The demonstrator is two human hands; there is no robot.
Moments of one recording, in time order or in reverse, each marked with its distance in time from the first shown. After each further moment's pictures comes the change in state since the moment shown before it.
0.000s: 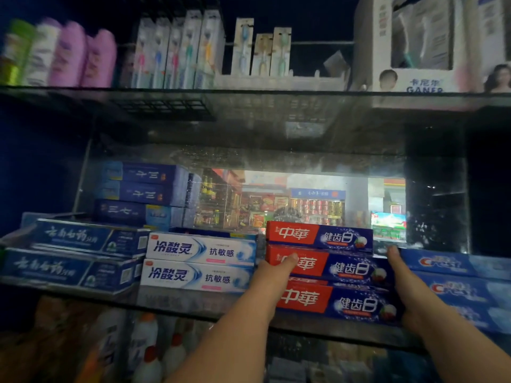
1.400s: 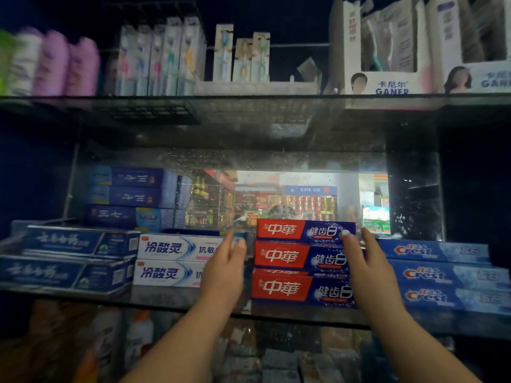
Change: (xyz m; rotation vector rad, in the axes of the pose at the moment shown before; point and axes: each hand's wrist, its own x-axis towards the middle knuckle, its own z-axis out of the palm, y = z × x) left_hand -0.073 0.018 -0.037 0.256 0.273 0.421; right_hand -0.083 -0.007 0.034 -0.374 0.124 -0.513
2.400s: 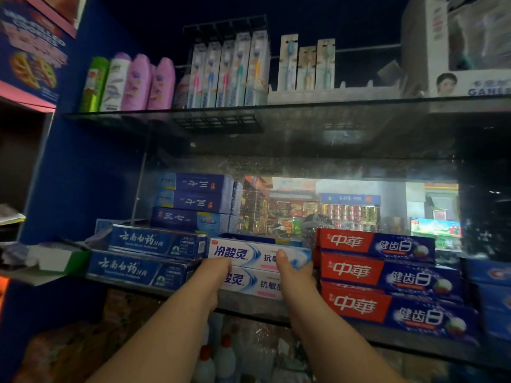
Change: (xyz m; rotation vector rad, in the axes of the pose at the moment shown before) left_hand 0.060 -0.047 -0.117 -0.265 0.103 -0.567; right_hand -0.018 -0.016 0.216 0.199 -0.334 0.447
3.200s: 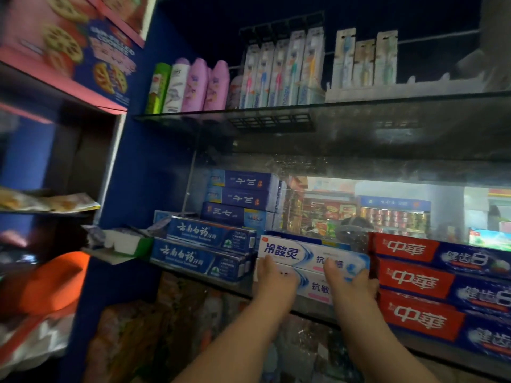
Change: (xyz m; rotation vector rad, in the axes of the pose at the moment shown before) left_hand -0.027 -0.024 0.002 0.341 0.067 0.301; right_hand -0.046 0.002 0.001 -0.222 0.061 -0.206
